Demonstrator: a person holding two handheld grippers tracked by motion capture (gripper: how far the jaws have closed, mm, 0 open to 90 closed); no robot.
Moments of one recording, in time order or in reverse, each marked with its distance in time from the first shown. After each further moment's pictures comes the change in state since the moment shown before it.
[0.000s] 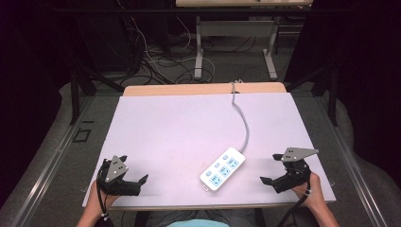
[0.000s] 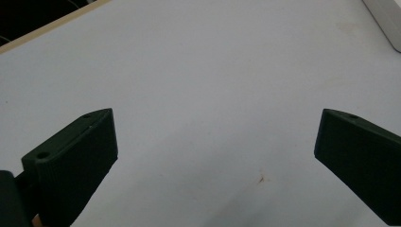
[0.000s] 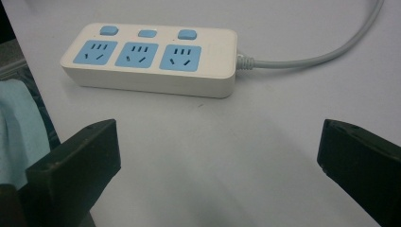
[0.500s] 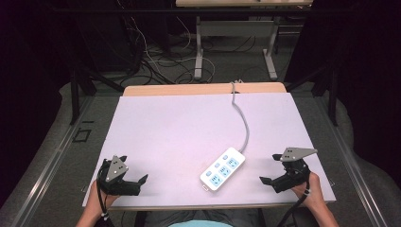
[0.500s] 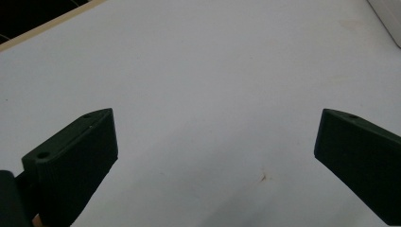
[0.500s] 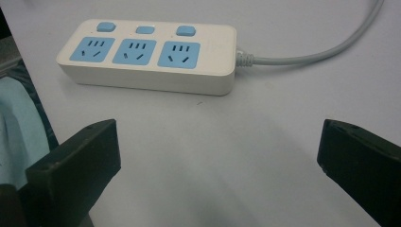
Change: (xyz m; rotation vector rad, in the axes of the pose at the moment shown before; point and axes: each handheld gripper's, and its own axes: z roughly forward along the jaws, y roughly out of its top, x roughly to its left) left arm 0.001 -0.001 0.000 0.002 -0.001 -0.001; right arm 0.000 0.000 0.002 0.006 -0.009 0.003
